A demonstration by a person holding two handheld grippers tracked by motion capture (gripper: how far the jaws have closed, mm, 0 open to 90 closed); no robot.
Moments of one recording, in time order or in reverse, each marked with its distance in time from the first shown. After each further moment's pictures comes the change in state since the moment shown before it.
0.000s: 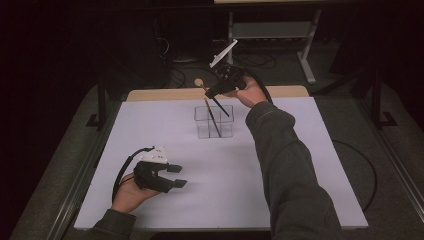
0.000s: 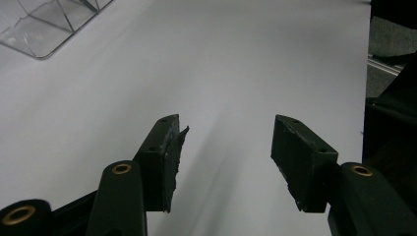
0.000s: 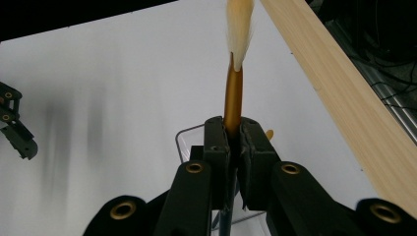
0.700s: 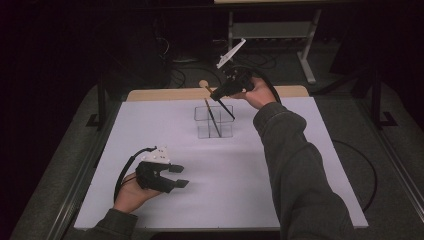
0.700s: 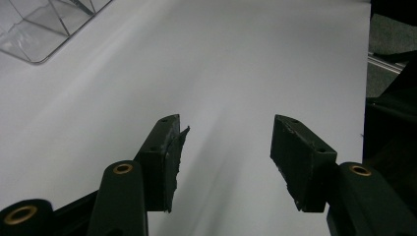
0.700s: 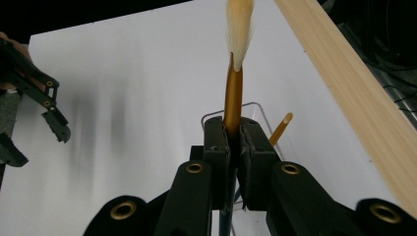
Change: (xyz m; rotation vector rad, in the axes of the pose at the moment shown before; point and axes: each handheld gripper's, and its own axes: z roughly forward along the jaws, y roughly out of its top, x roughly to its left) left arm -0.002 0.004 0.004 0.005 0.000 0.014; right arm 0.014 -0.008 -0.025 -0.006 0.027 -0.027
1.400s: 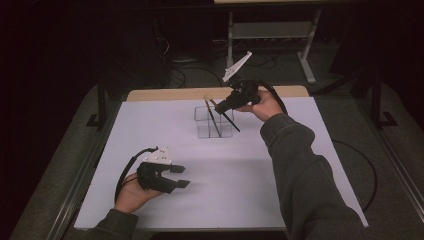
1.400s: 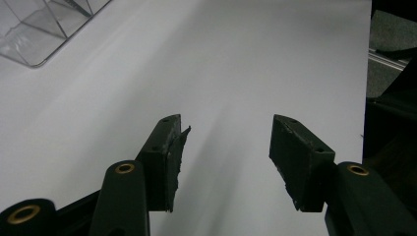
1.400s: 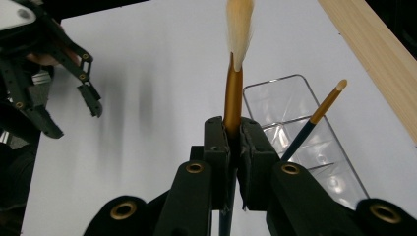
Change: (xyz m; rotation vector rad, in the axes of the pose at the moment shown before) left arm -0.004 0.003 0.002 0.014 0.003 0.018; right arm 0.025 -0.028 0.000 0.006 0.056 -0.011
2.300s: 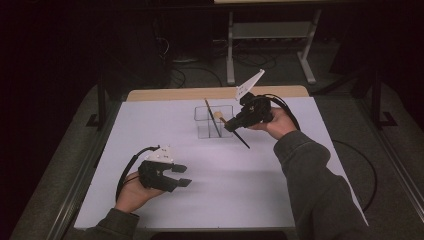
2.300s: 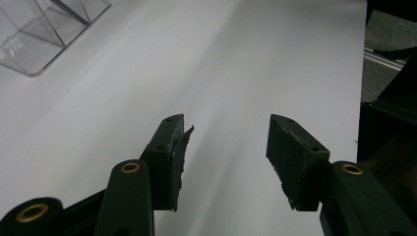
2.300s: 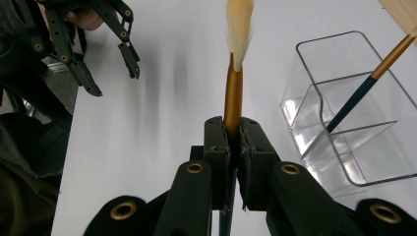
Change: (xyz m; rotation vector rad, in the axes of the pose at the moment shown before) left arm -0.001 0.005 -0.001 -0.005 -0.004 -0.001; right arm 0.036 -0.042 -0.009 0.007 0.055 -0.005
